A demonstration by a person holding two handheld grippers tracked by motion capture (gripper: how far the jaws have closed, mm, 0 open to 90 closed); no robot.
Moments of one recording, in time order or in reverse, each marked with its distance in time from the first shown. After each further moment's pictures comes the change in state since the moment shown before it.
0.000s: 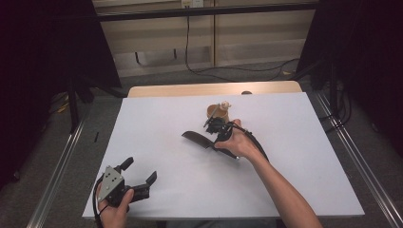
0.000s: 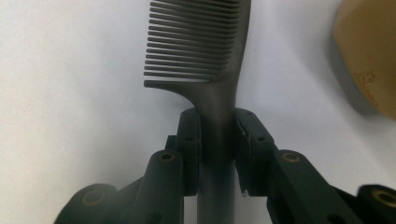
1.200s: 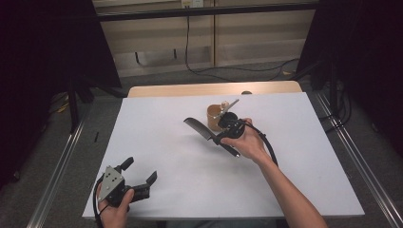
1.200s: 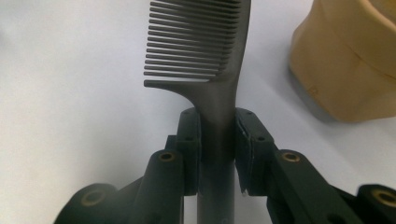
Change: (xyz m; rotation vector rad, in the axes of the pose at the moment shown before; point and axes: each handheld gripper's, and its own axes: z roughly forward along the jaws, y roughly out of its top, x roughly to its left) left arm 0.000 0.000 0.000 0.003 0.002 -0.003; right arm -0.007 -0.025 -0.029 -0.266 0.038 0.083
